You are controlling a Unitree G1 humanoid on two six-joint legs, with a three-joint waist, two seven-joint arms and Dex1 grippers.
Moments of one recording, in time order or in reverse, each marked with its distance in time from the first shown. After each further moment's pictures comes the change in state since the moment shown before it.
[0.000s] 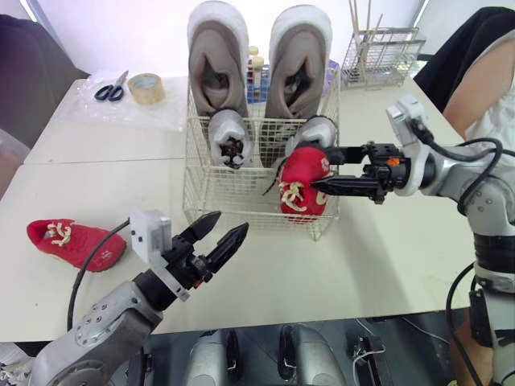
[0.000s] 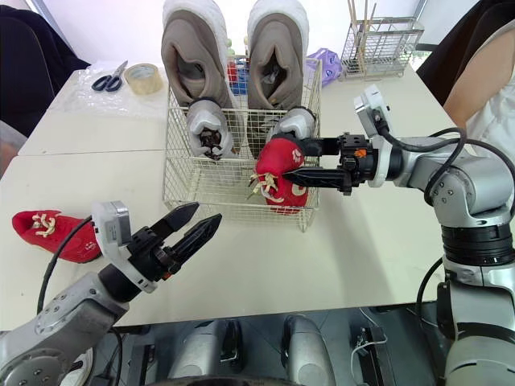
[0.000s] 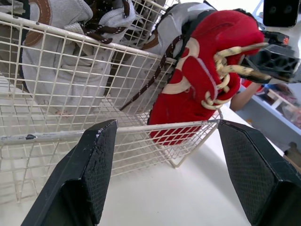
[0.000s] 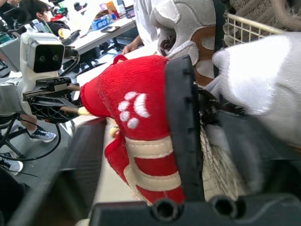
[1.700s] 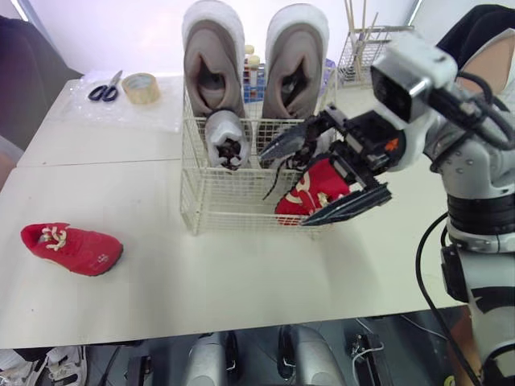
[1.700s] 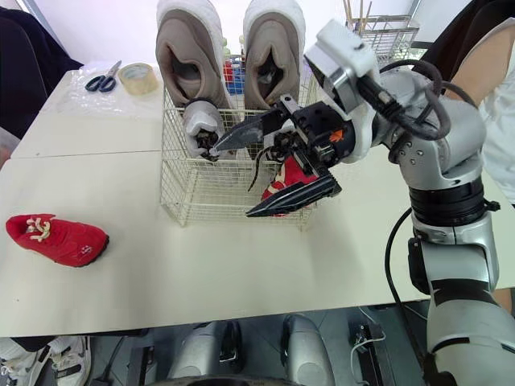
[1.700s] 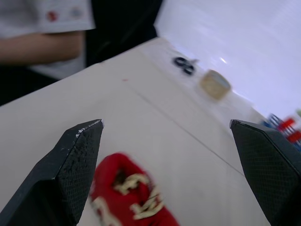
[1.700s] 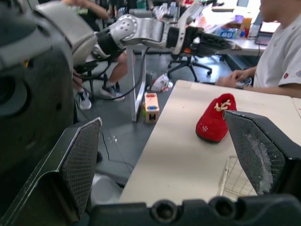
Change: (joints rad) left arm 0.409 -0.032 1.030 0.306 -0.665 -0.066 0.503; right arm -0.329 0.122 0.163 -0.035 -0.001 -0.188 0.385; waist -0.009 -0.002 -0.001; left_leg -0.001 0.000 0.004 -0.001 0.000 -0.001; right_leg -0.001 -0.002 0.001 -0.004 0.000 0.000
